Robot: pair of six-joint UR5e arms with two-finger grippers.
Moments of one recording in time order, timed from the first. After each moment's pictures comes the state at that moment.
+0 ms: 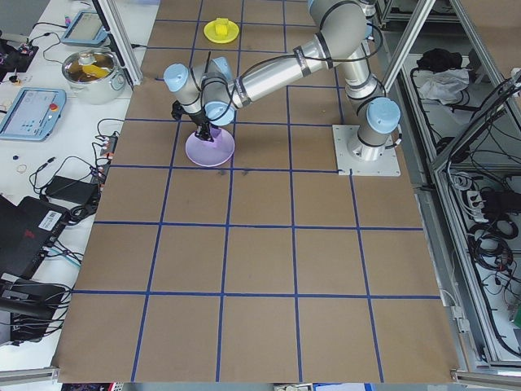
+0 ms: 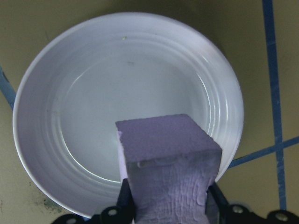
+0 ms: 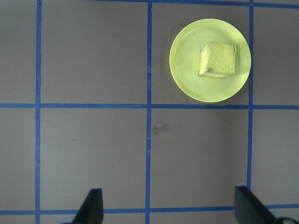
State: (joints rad) left arm -1.34 -2.11 -1.44 -1.41 1.56 0.53; right arm 1.60 -1.65 1.62 -1.67 -1.64 0.01
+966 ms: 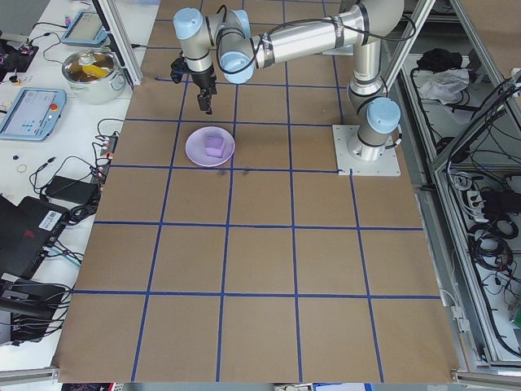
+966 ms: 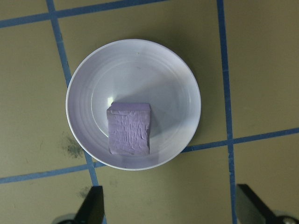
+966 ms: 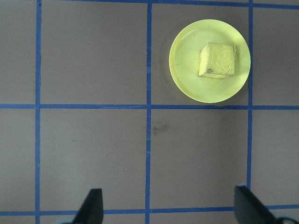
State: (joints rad) left arm -1.37 -1.88 -1.42 -1.49 1.55 0.29; right arm 1.60 -1.65 1.62 -1.67 -1.64 0.01
